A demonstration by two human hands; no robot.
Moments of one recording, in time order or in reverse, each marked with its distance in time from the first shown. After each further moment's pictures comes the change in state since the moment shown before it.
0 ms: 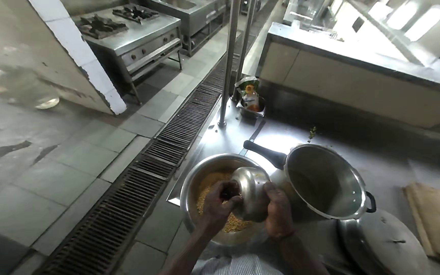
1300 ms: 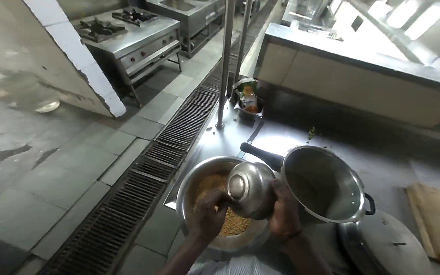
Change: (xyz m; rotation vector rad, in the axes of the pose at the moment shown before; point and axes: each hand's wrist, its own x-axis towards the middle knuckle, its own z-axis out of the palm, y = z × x) left_hand -0.002 -0.015 -0.005 0.475 0.107 0.366; right_hand 0.017 -0.008 -0.017 0.146 -0.024 -0.020
